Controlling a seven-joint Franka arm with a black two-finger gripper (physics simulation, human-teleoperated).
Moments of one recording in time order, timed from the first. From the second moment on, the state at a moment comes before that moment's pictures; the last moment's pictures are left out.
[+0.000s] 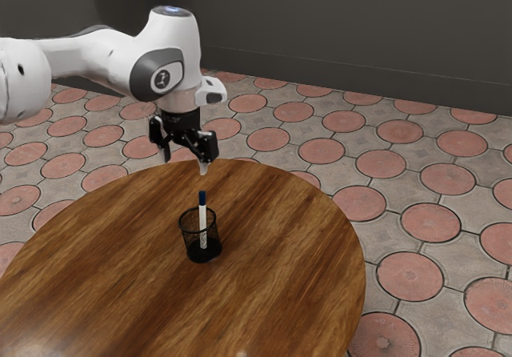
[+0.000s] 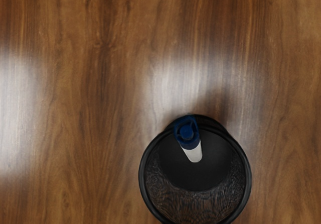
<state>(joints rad) -0.18 0.18 0.11 -1.76 0.10 1.90 -0.16</state>
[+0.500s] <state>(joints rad) -0.15 0.26 0.11 -1.88 0.03 2.14 -0.22</state>
